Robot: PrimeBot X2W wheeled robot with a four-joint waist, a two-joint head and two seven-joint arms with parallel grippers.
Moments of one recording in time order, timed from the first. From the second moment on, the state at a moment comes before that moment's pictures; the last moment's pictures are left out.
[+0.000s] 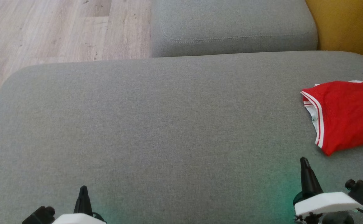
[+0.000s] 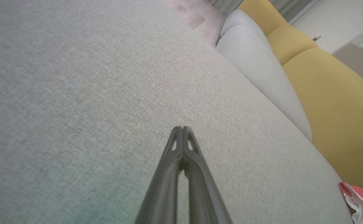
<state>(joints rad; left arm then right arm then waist) 0.08 0.16 -0.25 0.30 -0.96 0.09 -0.10 0.08 -0.05 0.03 0.29 0.75 0.13 -0.08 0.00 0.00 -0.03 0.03</state>
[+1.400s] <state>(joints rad) 0.02 0.10 -0.07 0.29 -1.31 -0.03 0.01 0.00 -0.05 -0.04 0.29 1.23 0.13 0.01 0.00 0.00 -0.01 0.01</state>
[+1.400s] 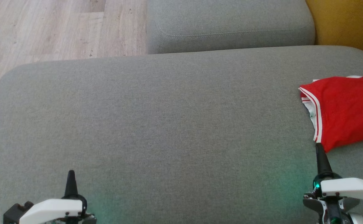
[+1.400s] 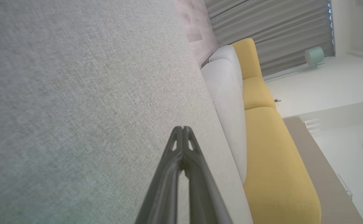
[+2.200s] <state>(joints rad) -0.02 0.07 0.02 0.28 -1.51 -0.09 0.07 -0.03 -0.05 -0.08 0.28 1.49 0.13 0.06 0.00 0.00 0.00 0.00</state>
